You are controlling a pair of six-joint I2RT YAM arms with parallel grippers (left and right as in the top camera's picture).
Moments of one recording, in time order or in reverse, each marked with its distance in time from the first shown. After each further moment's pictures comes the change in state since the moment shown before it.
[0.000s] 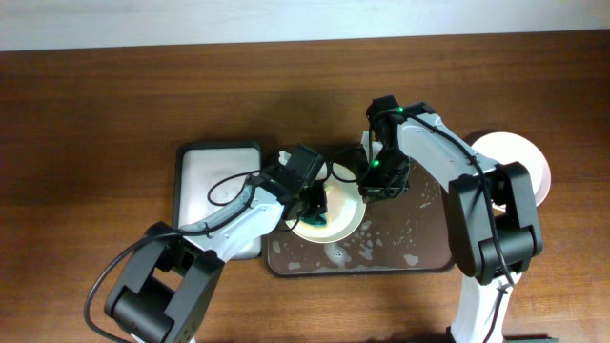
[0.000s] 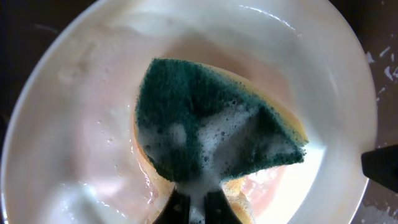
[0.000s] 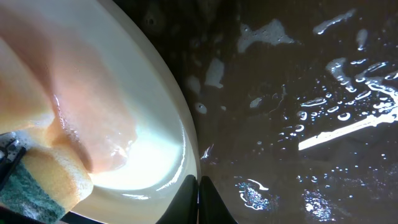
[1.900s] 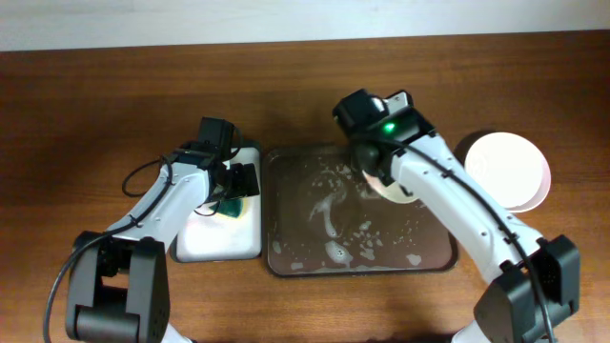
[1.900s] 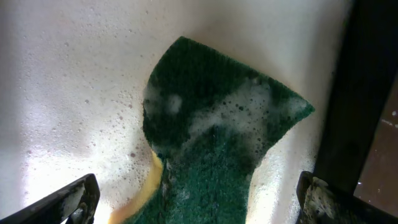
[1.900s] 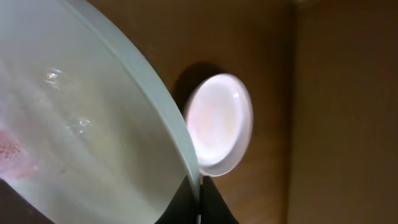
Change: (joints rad) left arm 0.417 -0.071 0.035 -0.272 -0.106 0.345; right arm 0.264 -0.326 0.065 -0.134 1.165 0.111
